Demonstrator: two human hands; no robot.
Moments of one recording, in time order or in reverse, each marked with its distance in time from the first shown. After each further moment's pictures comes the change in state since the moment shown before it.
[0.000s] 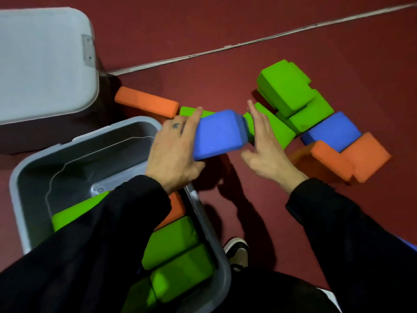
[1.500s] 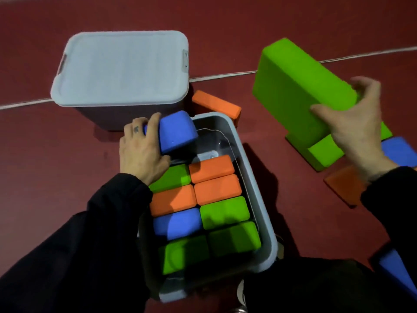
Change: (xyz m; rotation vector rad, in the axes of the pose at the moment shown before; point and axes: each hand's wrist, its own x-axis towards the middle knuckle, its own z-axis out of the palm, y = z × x) left_hand -0.162 -0.115 -0.115 0.277 0.172 -0.443; right_hand -0.006 -0.107 -0.066 0.139 0.474 0.191
